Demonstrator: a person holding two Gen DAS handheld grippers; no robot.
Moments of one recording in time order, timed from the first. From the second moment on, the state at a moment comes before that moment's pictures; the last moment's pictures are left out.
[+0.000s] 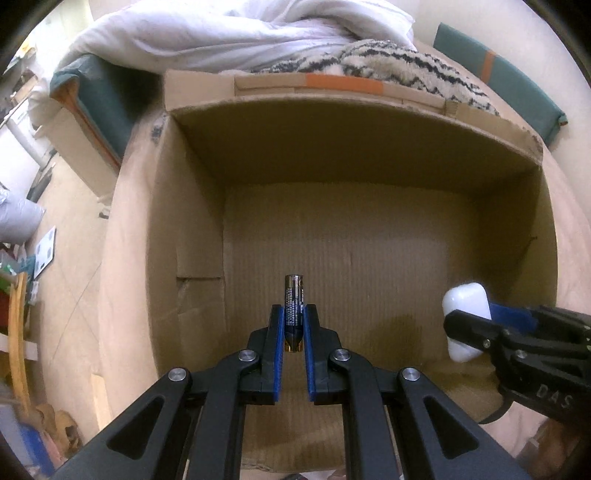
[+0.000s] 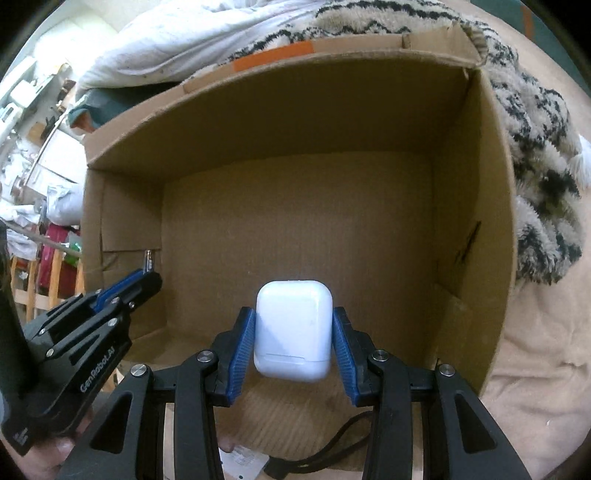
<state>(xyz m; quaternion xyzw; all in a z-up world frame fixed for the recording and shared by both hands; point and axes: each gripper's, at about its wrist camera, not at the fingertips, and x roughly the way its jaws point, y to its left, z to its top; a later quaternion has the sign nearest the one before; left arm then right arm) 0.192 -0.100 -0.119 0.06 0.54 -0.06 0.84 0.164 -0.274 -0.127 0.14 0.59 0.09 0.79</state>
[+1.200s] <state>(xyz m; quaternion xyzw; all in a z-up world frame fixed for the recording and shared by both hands) 0.189 -0.094 -0.094 0.02 0.51 -0.04 0.86 0.157 -0.281 -0.069 0.17 0.48 0.08 0.86</state>
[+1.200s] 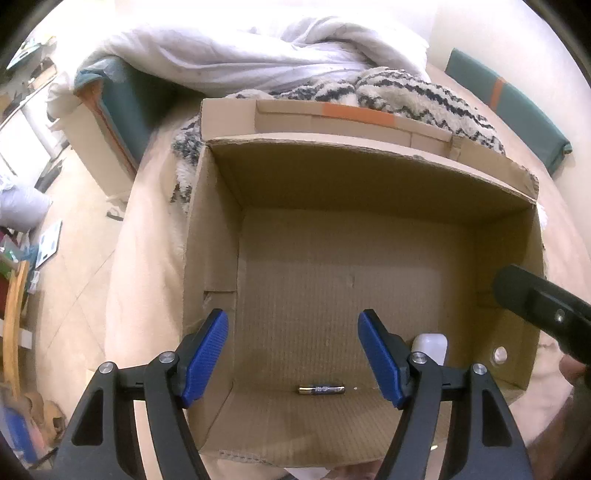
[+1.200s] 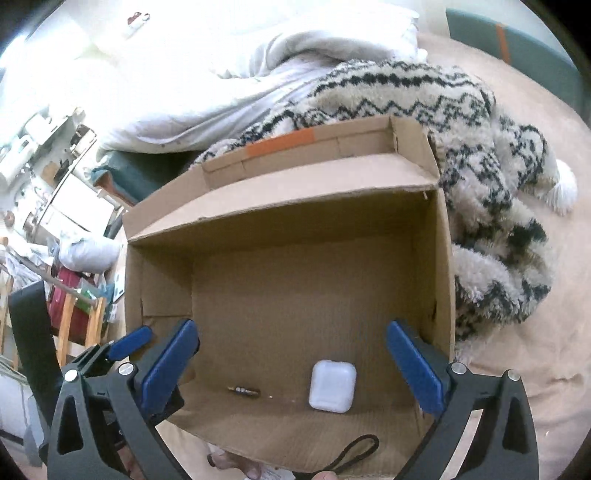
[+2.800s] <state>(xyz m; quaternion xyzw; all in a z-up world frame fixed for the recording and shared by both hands) 0.103 -0.017 -0.062 -0.02 0.51 0.02 0.86 0.067 -0.290 -0.109 0.27 0.59 0.13 0.75</state>
